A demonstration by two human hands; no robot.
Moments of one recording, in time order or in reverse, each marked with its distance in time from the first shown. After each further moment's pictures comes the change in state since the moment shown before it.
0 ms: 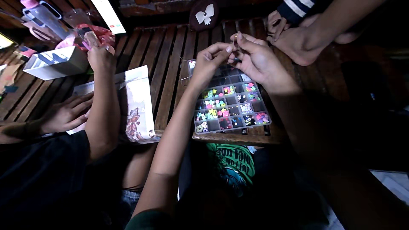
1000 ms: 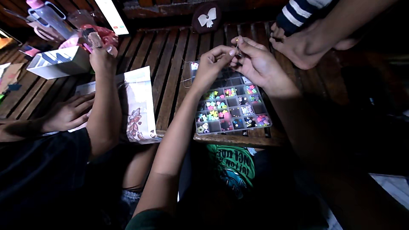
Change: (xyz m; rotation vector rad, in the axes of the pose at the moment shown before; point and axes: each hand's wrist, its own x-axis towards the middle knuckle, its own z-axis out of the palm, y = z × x) left_hand 0.000 -0.001 0.002 0.047 -0.012 0.031; right_hand -0.001 0.002 -0.001 0.004 -0.023 0.012
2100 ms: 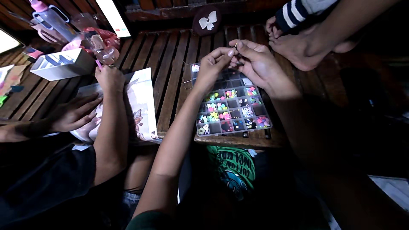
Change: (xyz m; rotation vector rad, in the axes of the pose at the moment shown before) left_hand 0.000 -0.001 0.003 -0.124 0.043 -0.053; right_hand -0.002 -0.002 0.001 -0.090 -0.021 -0.083
